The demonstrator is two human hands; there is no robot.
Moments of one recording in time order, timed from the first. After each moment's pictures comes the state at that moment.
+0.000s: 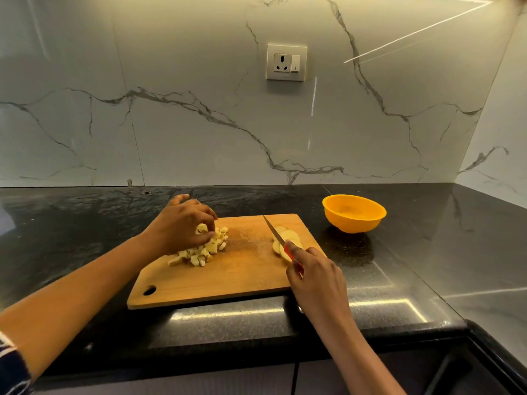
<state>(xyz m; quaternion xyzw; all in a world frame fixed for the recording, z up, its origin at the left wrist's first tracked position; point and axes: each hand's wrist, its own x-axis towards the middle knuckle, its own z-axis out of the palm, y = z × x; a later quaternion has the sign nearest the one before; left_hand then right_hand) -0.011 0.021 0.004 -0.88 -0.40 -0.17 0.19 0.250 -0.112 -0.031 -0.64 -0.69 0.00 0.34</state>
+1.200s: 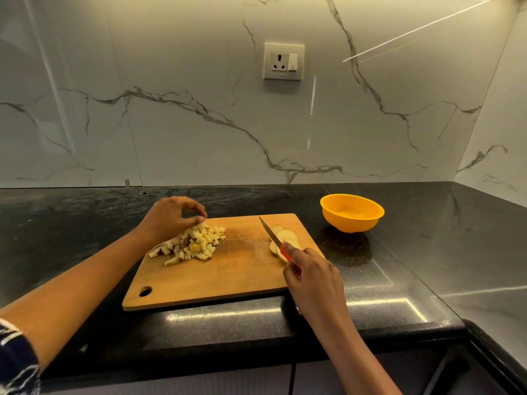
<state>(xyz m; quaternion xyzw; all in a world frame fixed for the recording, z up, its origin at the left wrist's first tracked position) -0.023 0.036 0.008 -0.82 -0.49 -0.31 -0.03 0.253 -0.110 -0.032 -0.64 -0.69 0.00 0.34</state>
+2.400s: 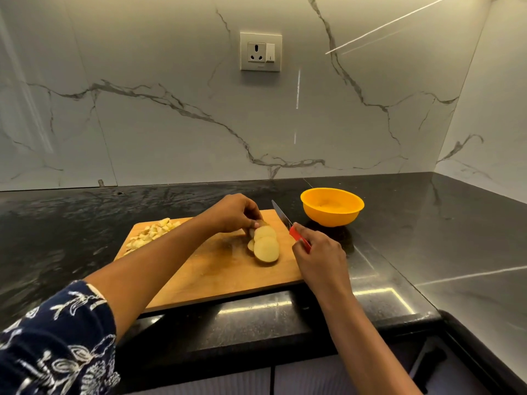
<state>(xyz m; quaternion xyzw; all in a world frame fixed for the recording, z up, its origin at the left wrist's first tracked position) 0.137 0.040 0.025 -0.83 -0.49 -0.16 -0.21 0.299 -0.084 -0.022 -0.68 -0.60 0.06 0.40</state>
